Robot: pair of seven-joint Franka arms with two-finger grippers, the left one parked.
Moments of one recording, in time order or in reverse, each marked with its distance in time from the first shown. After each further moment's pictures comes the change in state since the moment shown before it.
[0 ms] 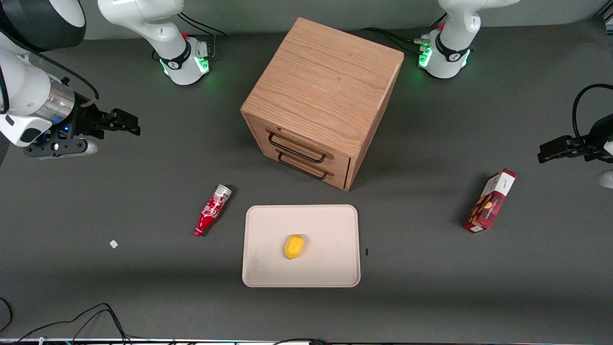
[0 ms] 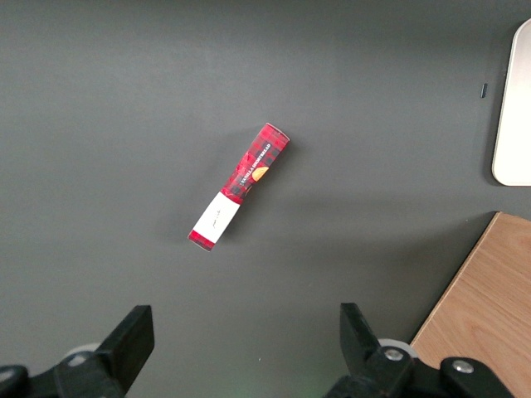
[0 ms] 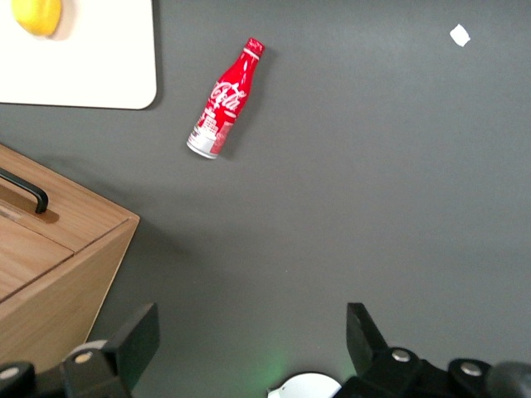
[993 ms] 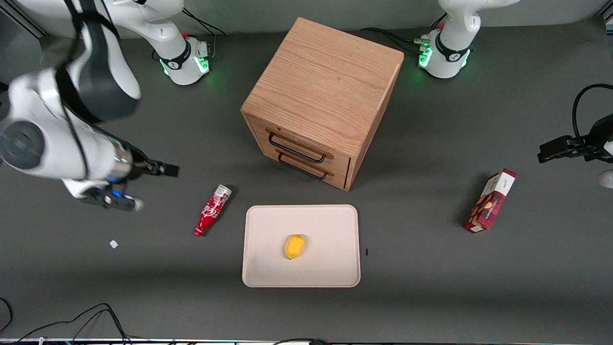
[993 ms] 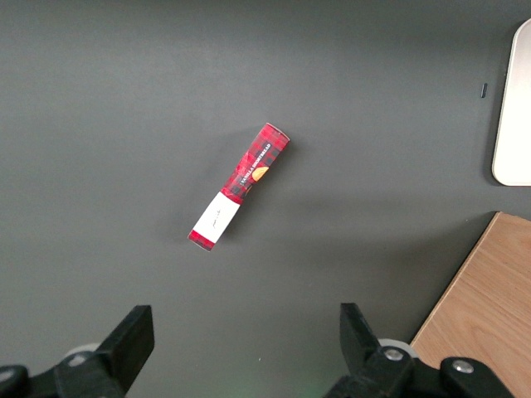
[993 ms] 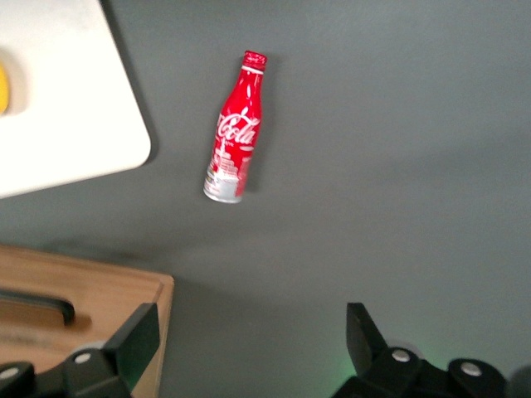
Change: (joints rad) arm 0.030 0.415 0.093 0.286 0.001 0.005 0.420
